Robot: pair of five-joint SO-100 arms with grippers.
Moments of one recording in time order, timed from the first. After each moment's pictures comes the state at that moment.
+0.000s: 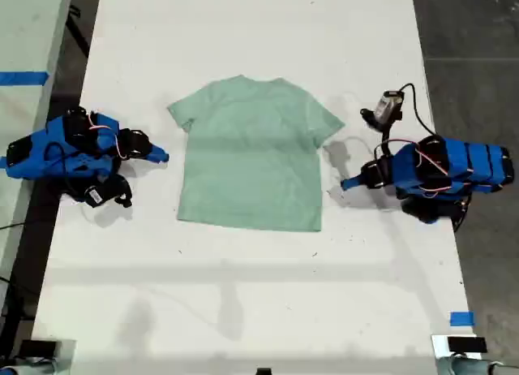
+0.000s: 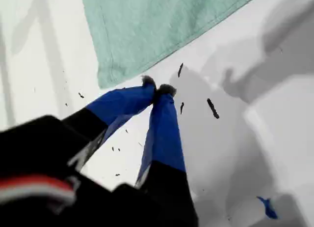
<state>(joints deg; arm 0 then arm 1) -9.1 191.0 172.9 76.5 13.3 6.2 192.3 172.4 72.3 -32.0</state>
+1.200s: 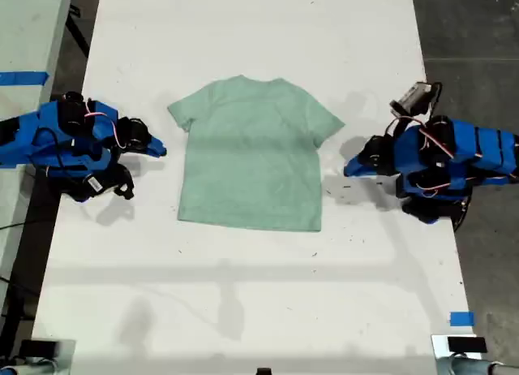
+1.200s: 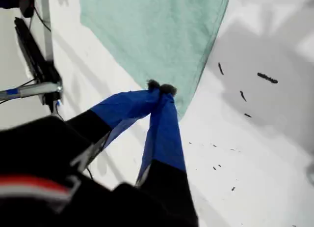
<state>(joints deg) -7.1 162.9 149.9 70.2 6.0 11.6 164.3 144.6 76.2 3.2</state>
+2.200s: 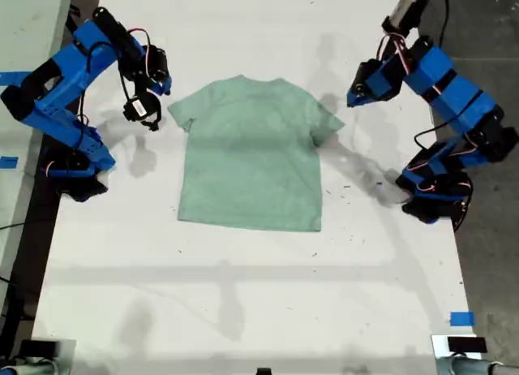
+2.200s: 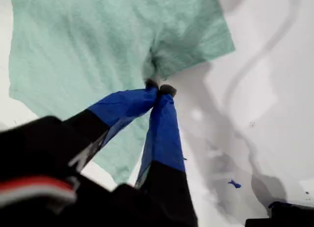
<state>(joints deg) -37.3 104.9 90.0 87.5 36.1 48.2 116.5 99.2 88.1 -36.3</state>
